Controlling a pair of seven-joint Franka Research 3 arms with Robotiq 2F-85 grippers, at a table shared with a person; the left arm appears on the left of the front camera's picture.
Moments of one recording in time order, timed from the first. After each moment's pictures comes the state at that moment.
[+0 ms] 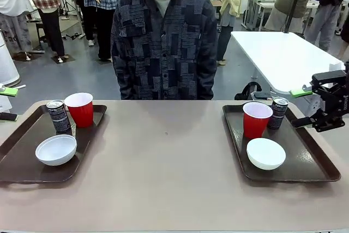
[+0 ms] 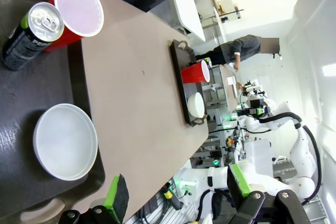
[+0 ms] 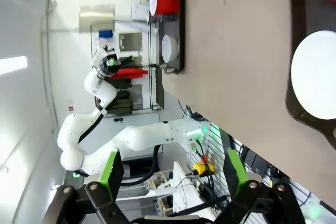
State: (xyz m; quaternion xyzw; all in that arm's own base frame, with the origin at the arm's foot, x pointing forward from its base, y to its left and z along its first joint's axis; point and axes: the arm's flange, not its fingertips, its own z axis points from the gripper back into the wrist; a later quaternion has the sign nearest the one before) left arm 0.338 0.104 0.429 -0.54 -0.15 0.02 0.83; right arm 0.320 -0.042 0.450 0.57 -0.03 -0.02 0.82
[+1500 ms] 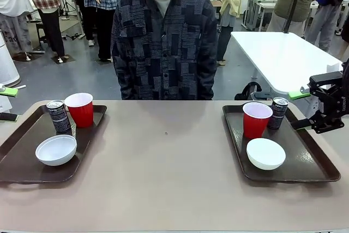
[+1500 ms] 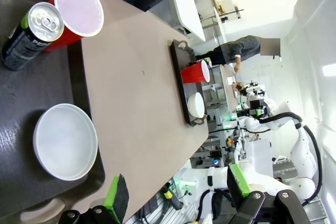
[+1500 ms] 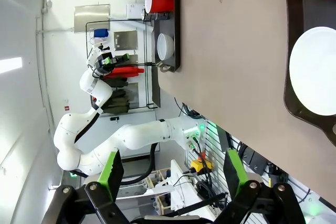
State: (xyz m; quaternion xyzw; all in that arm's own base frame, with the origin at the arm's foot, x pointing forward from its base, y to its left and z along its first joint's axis) left arm 0.338 0.104 0.429 -0.54 -0.15 0.02 0.83; right arm 0.319 -0.036 0.450 0.56 -0.02 -0.02 0.83
